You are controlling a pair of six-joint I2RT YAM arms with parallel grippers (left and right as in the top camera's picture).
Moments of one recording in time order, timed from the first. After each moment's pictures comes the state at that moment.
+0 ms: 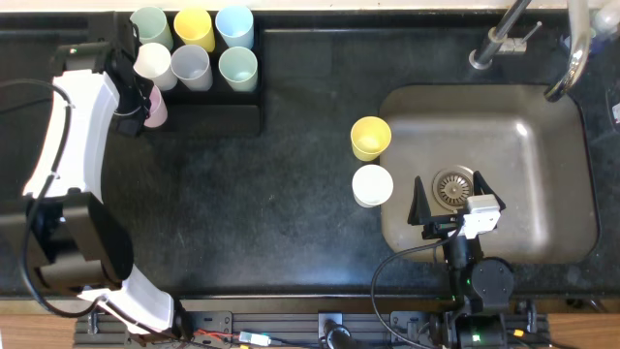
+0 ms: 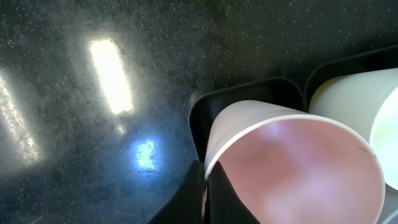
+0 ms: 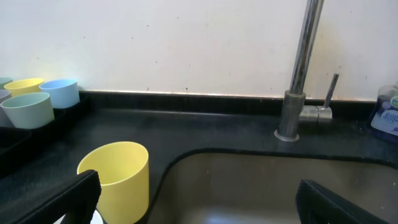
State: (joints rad) left arm 0.10 1.86 1.61 -1.13 -0.24 -1.23; right arm 0.06 0.01 0.02 -0.02 -0.06 0.04
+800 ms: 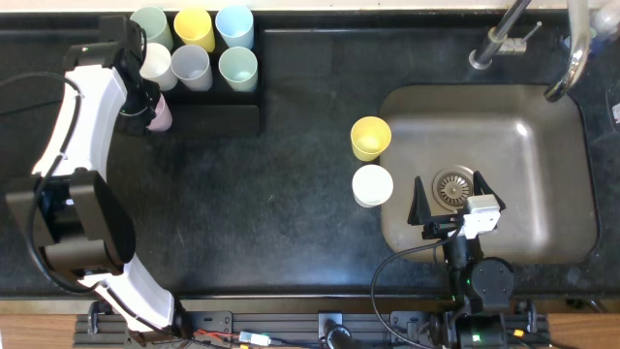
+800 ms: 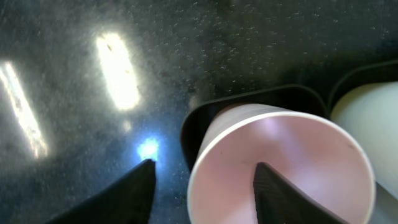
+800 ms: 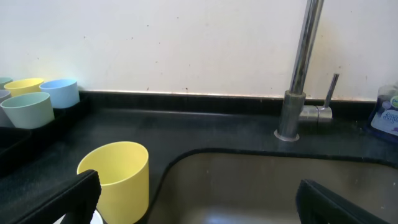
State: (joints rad) left arm 0.10 1.94 1.61 -1.10 -0.25 -1.25; right arm 0.06 0.01 0.02 -0.02 -0.06 0.04
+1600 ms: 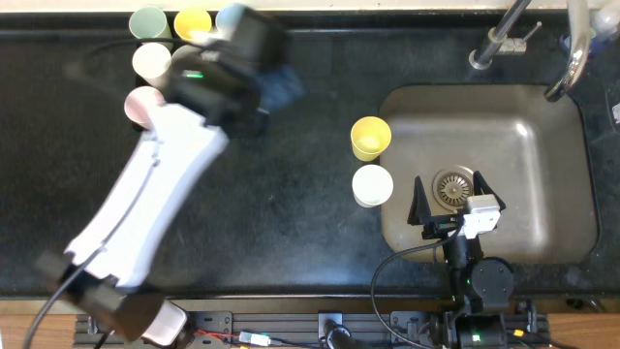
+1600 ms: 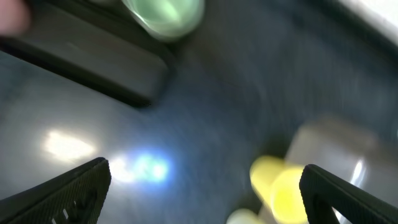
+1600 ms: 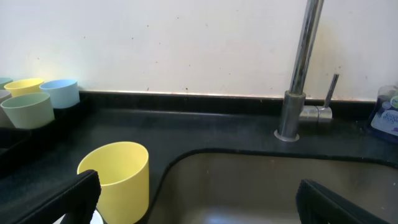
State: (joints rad) left arm -0.56 1.75 1.82 -1.18 -0.18 -0.96; right arm 0.06 0.01 0.02 -0.02 -0.06 0.04
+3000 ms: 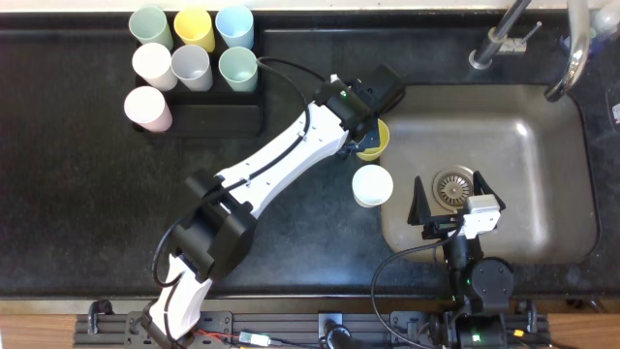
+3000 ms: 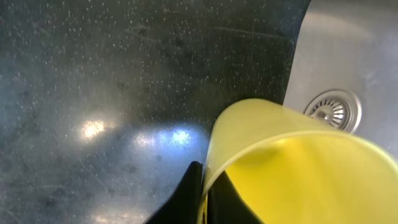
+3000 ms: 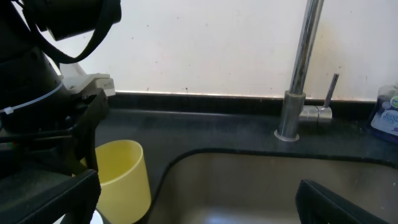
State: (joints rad) left arm -0.78 2.17 1.90 -1.03 -0.09 -0.89; right arm 0.06 0.01 0.02 -0.02 -0.06 0.04
